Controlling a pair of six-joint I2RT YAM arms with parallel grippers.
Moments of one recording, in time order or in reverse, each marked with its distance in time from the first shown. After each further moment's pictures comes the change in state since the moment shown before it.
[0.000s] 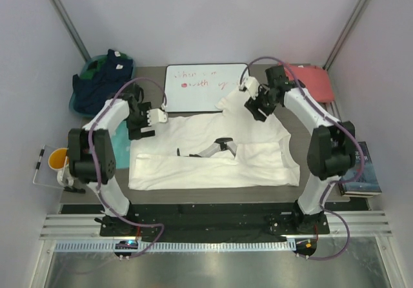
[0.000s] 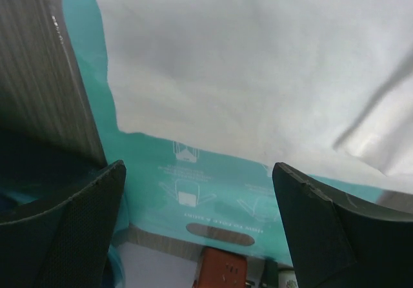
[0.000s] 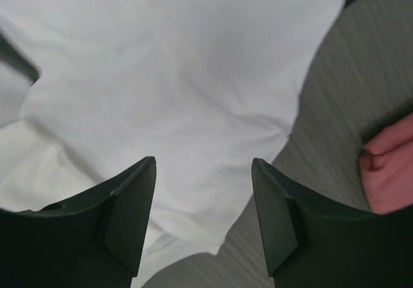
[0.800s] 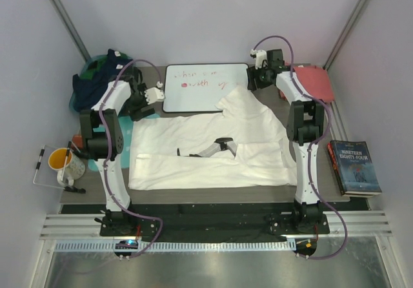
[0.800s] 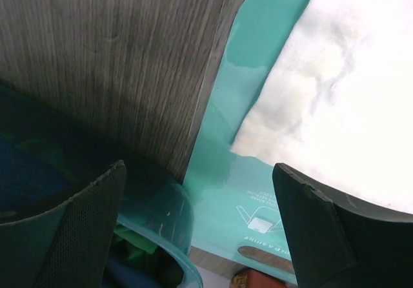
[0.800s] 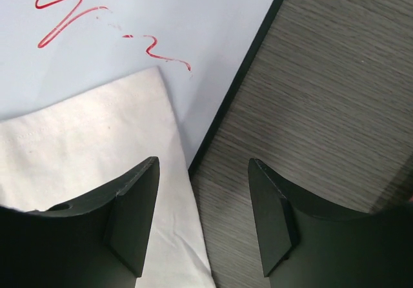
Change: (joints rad) left arm 0.051 0.387 0.463 -0.032 -0.047 -0.155; right arm -0.121 0.706 0.740 0.217 -0.013 0.555
